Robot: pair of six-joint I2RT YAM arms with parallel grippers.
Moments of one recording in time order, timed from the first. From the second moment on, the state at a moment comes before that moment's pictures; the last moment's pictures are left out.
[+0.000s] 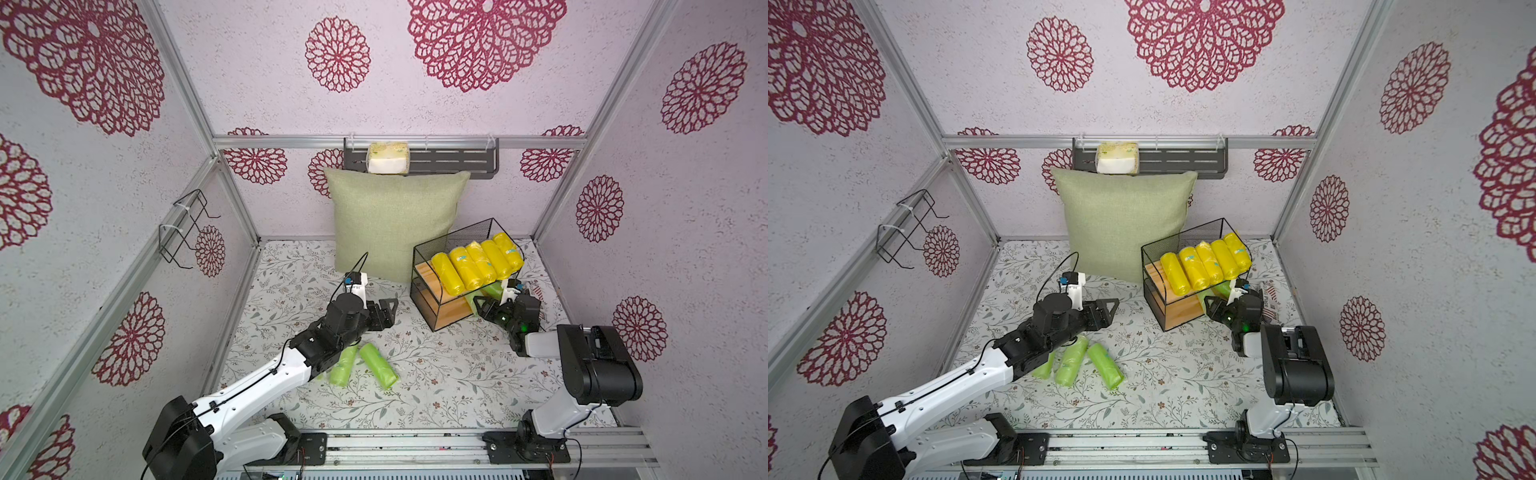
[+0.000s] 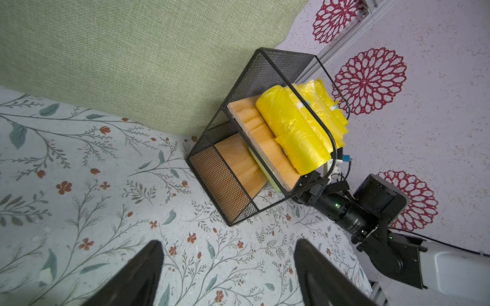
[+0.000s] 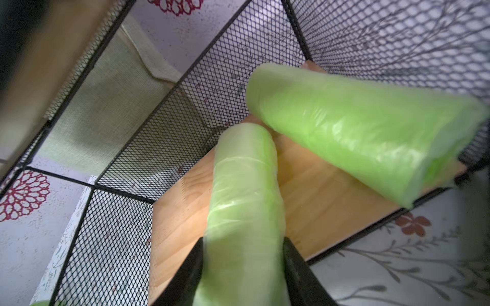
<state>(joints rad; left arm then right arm) -0.73 1.16 0.78 -0.02 -0.11 -0.70 -0.01 1.63 0.50 0.68 -0.39 0.53</state>
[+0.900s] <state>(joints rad) -0.73 1.19 0.78 -0.02 -0.06 -0.71 0.06 1.14 0.20 0.54 -0.34 0.65</state>
